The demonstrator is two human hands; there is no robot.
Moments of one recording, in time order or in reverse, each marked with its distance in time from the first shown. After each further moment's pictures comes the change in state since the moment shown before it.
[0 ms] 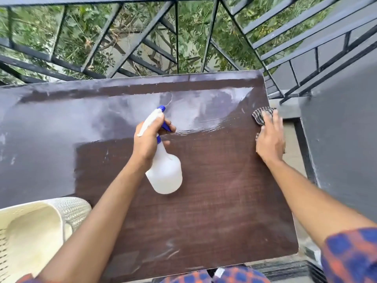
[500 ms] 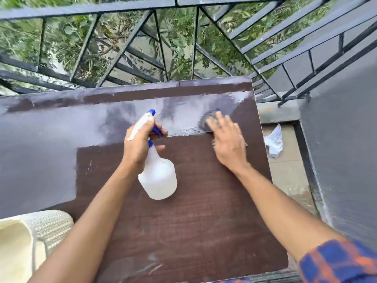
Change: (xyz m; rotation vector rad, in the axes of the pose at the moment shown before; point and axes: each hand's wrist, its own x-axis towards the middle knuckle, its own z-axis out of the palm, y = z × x) left_hand 0.014 0.007 0.038 0.015 0.042 -0.027; right_hand 0.000 -0.055 0.023 -0.007 -0.159 -0.443
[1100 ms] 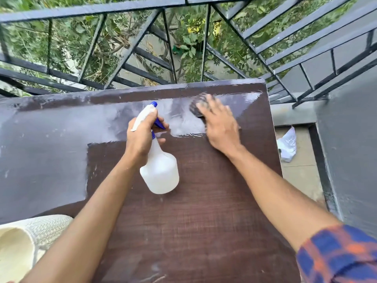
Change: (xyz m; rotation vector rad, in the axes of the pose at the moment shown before) left_hand 0.038 0.013 0.003 0.027 0.084 0.000; right_hand 0.082 -0.024 0.017 0.043 -0.016 -0.113
